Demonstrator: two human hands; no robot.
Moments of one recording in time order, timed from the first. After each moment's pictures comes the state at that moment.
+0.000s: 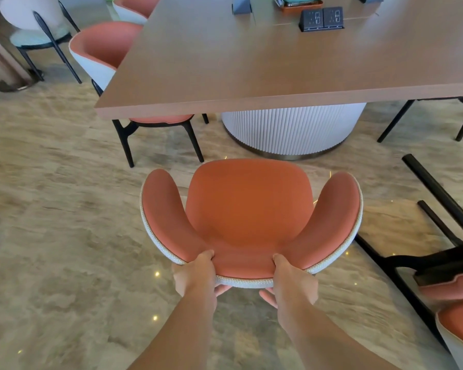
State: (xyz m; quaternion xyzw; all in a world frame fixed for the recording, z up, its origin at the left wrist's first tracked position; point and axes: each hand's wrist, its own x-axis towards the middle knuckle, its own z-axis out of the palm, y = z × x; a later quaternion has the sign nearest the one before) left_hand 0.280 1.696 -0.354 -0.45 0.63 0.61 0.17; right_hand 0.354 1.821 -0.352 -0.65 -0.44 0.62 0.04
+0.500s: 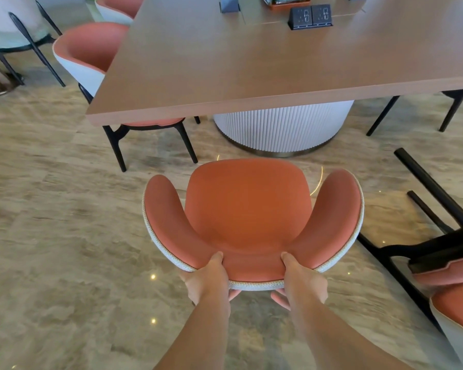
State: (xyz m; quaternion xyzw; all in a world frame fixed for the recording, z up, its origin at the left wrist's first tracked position) left_hand 0.278 1.697 -0.353 -0.45 0.63 0.60 0.18; right_hand 0.352 1.818 -0.352 -0.66 -0.45 0.60 0.03
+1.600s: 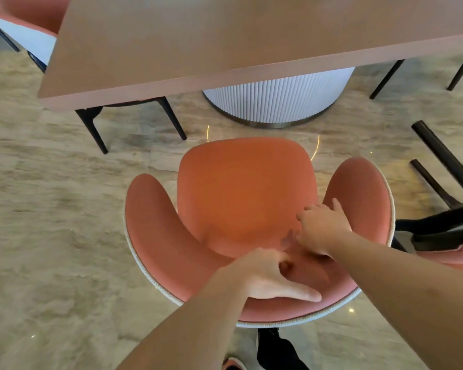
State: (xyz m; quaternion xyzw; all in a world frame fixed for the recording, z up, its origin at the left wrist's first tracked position) left_hand 0.216 1.755 -0.327 0.34 0.76 0.15 0.53; right_hand 0.253 1.931 -0.372 -0.17 -0.94 0.01 -0.30
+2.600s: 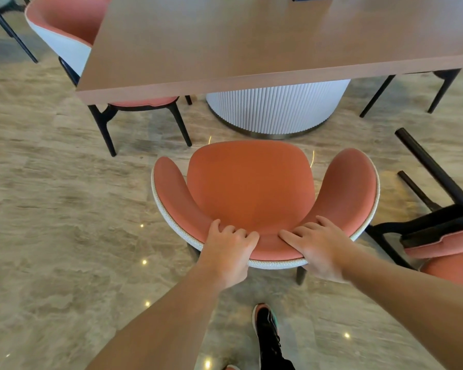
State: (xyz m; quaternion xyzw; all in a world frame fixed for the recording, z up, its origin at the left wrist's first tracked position) left_hand 0.244 1.654 -0.346 0.49 0.87 -0.03 0.08; right_hand 0.346 1.861 -0.343 0.09 -0.98 -0.05 -0.15
